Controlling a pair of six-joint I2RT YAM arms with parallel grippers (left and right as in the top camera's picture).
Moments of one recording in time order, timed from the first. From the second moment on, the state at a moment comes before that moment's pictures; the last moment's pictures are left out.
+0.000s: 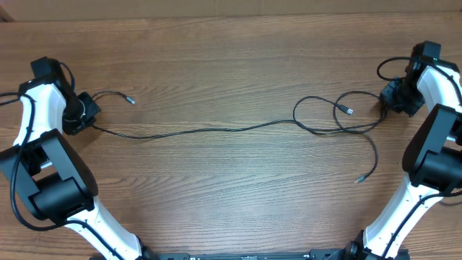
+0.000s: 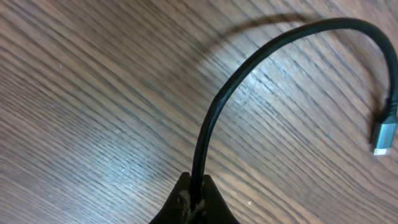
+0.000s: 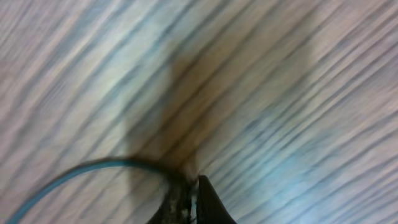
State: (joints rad) left arm 0.43 2.05 1.56 -0.91 -0.03 -0.29; right arm -0.36 2.21 1.70 -0.90 0.06 0.42
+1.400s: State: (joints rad) left arm -0.28 2.12 1.93 -1.01 0.27 -0.18; right arm -0.32 2.18 2.52 -1.43 -0.15 0.36
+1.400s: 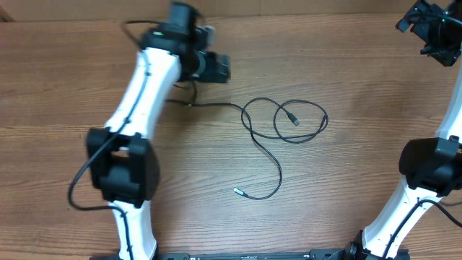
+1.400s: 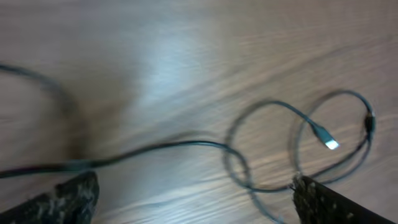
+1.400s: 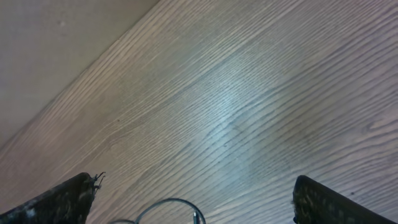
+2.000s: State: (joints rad) left arm -0.40 2.38 1.94 -0.91 0.20 -0.85; right arm -0.32 2.18 2.52 -1.53 -0.15 0.36
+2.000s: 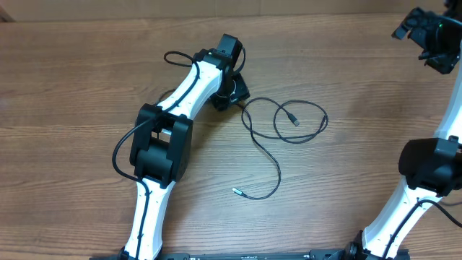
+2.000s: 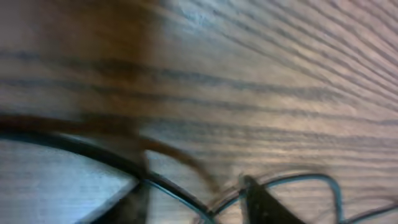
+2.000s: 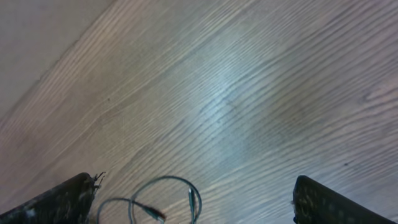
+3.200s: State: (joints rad) left arm -0.29 2.10 2.09 -0.76 0.32 -0.73; right arm 0.30 2.18 1.58 -0.67 -0.57 0.30
